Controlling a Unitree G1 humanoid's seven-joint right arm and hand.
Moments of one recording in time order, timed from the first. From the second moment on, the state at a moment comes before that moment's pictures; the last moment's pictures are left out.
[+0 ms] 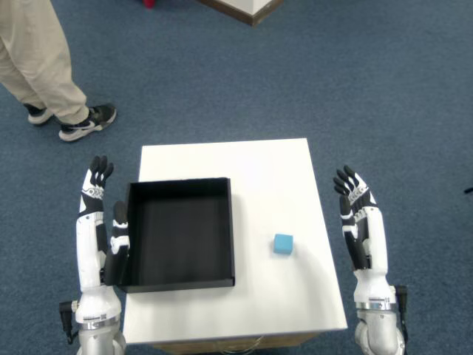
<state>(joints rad) -0.36 -0.16 0.42 1.52 0.44 -1.50 -0.15</state>
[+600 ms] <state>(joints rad) -0.39 -0.23 0.57 1.64 0.31 -1.49 -0.24</state>
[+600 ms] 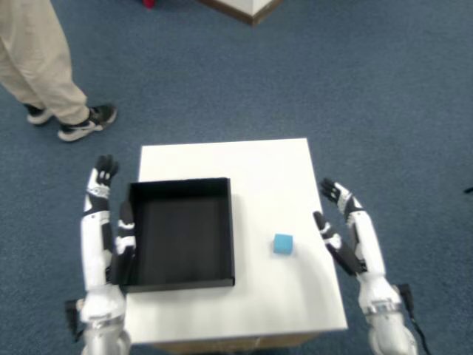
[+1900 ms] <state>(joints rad) -0.45 -0.31 1.31 1.51 -0.21 -0.77 -1.23</state>
